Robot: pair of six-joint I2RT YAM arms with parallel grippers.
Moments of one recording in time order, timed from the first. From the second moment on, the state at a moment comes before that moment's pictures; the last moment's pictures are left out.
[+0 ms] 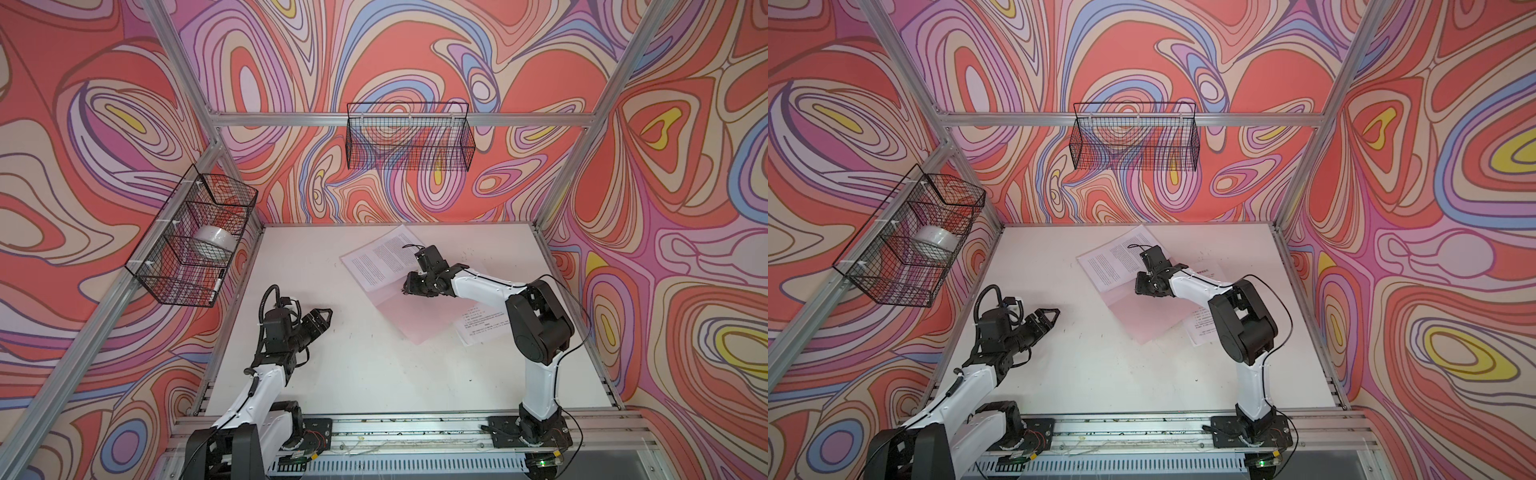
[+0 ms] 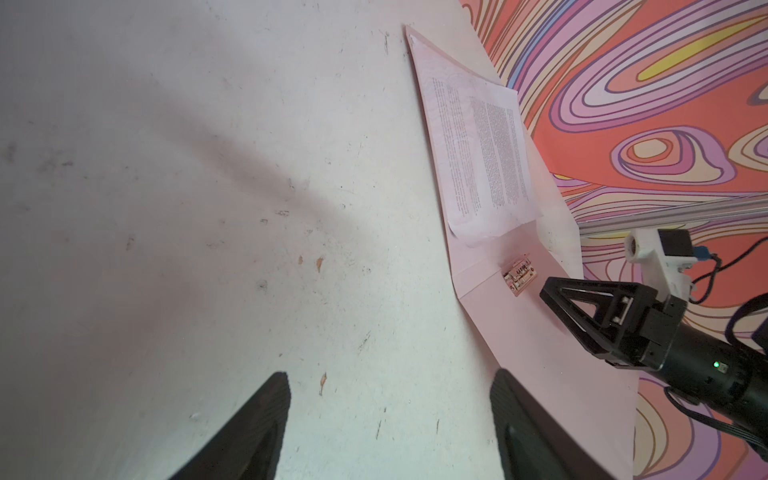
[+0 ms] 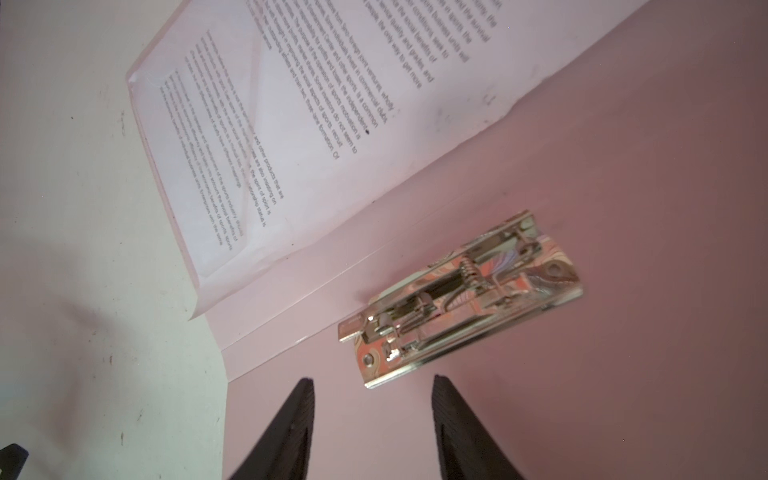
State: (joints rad) left arm 0.09 0.99 0.28 0.09 0.43 -0.73; right arm 0.55 1.95 1.36 -0.35 -0.09 0.60
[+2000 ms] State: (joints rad) left arm 0.07 1.07 0.31 0.24 0.46 -0.74; right arm 0.54 1.35 0.64 -0.01 -0.09 1.11
